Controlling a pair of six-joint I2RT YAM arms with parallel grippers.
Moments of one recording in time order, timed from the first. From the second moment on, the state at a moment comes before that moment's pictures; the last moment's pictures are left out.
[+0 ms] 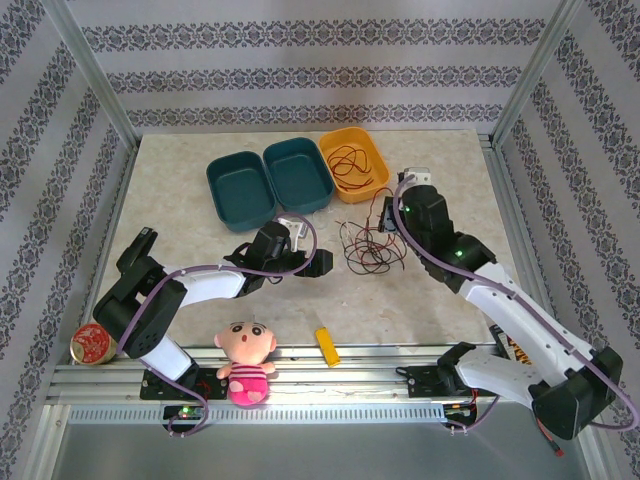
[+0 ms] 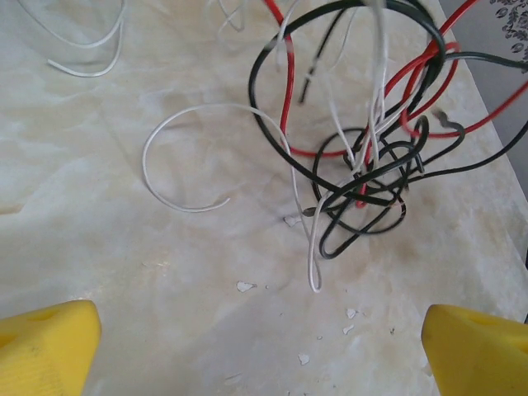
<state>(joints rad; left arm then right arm) -0.63 1.59 0.70 0.27 0.27 -0.58 0.56 1.05 1.00 -0.43 0.30 0.39</state>
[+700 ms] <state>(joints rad) -0.63 1.61 0.70 0.29 0.27 -0.58 0.63 1.01 1.06 -0.38 0.32 0.28</state>
